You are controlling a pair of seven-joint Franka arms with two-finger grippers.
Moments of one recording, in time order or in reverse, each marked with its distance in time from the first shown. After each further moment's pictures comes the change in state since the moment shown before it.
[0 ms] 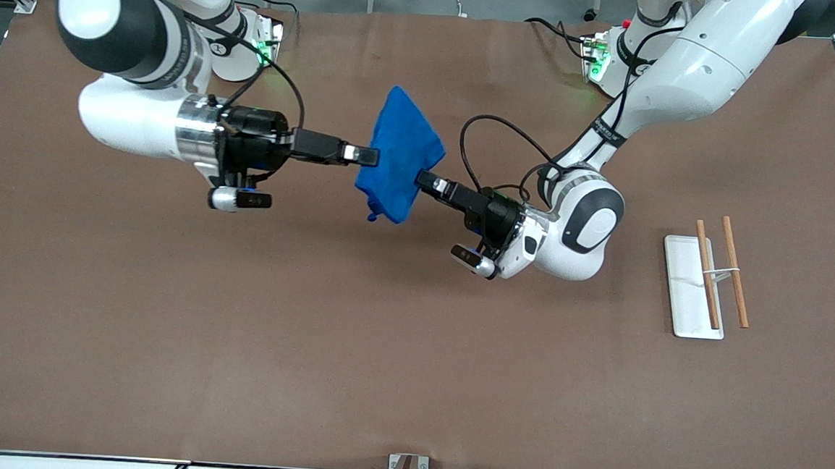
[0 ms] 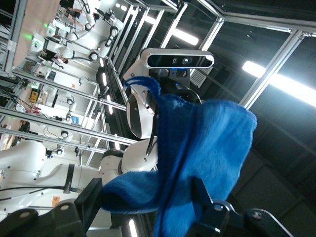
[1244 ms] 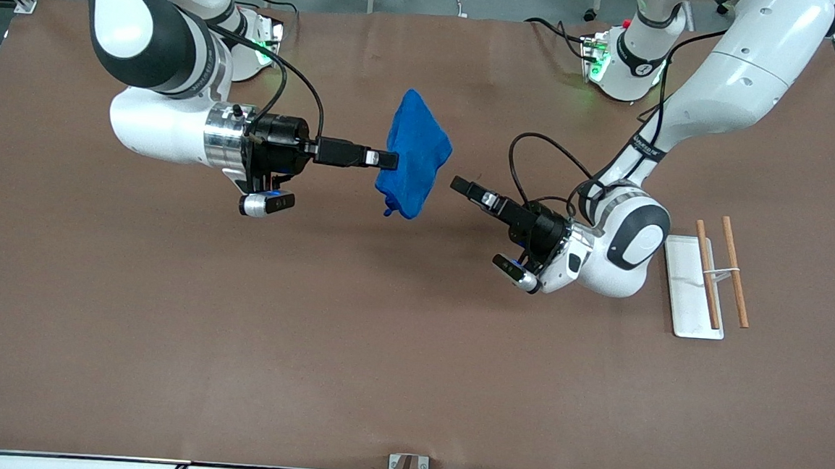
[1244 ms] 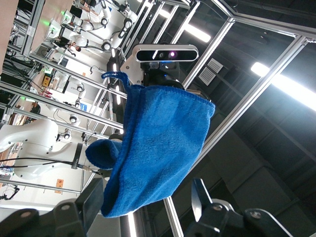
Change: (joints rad) left arm 0.138 -0.001 -0.004 -0.030 0.145 -0.081 -0.101; right arm 0.012 0.015 -0.004 -0.017 0.006 -0.001 0.049
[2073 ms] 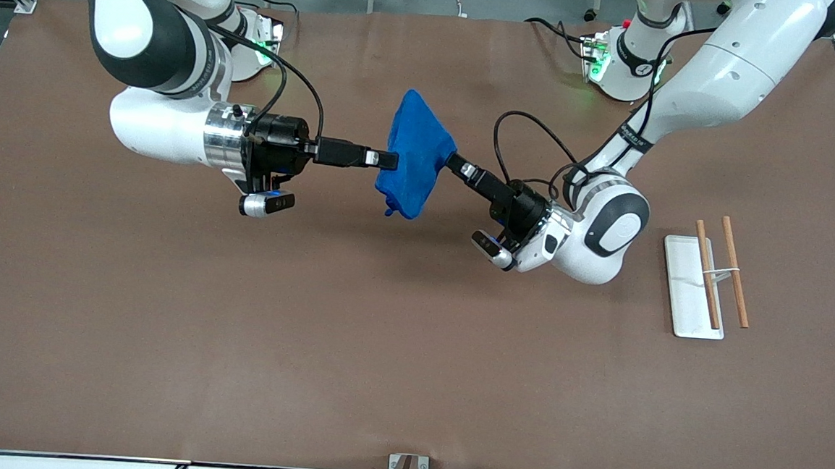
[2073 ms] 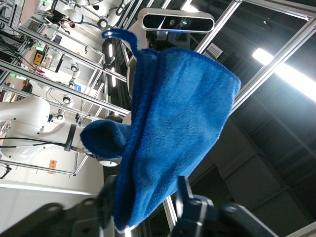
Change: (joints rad) left arm 0.022 -0.005 -0.085 -0.037 0.001 -0.015 -0.004; right arm 0.000 0.000 0.000 0.000 0.000 0.000 0.000
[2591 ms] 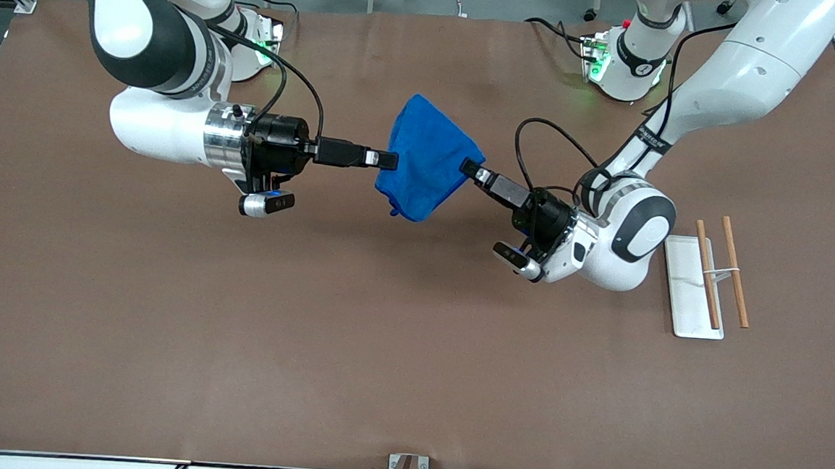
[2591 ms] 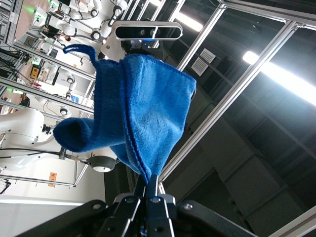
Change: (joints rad) left arm 0.063 -0.027 -0.004 0.004 0.000 -0.002 -0.004; right arm 0.000 0.000 0.000 0.000 0.000 0.000 0.000
